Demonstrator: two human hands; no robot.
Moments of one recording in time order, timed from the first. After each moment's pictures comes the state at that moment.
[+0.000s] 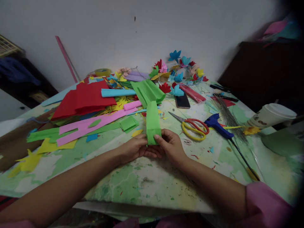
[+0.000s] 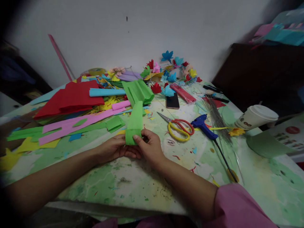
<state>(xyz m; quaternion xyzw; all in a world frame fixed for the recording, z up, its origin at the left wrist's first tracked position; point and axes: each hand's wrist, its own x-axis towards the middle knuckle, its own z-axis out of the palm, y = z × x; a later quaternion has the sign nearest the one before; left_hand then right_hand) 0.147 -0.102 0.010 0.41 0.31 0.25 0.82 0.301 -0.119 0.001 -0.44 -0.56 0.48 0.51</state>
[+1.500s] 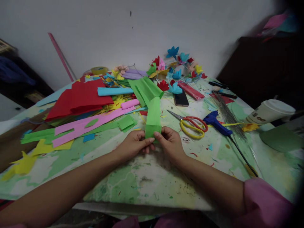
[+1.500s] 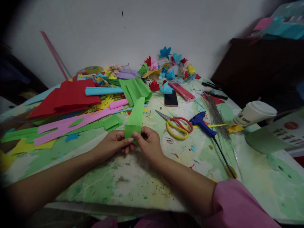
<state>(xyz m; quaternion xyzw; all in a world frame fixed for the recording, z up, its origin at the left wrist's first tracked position) 0.147 -0.102 0.013 0.62 0.43 0.26 0.60 0.301 -0.117 -0.004 -0.41 -0.52 0.50 0.56</state>
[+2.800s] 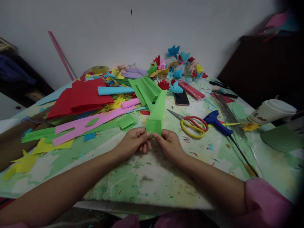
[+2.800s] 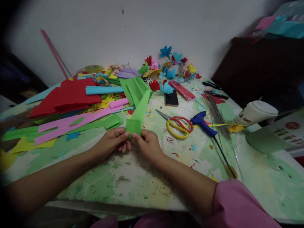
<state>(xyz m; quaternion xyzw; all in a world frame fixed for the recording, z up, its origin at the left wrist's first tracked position) 0.145 -0.101 0.014 0.62 0.42 0.30 0.60 0.304 -0.116 -0.004 -0.44 -0.60 0.48 0.46</state>
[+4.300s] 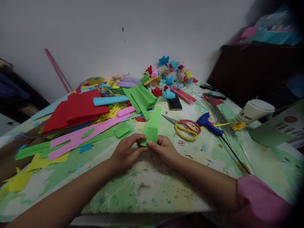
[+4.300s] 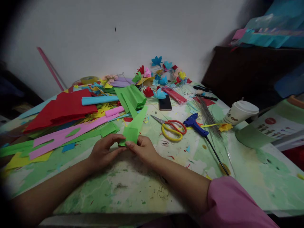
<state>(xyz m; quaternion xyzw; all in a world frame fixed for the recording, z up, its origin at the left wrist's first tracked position) 0.131 -0.101 0.009 0.83 0.38 0.35 0.20 0.305 -0.117 0.000 -0.36 -0.56 0.59 0.46</state>
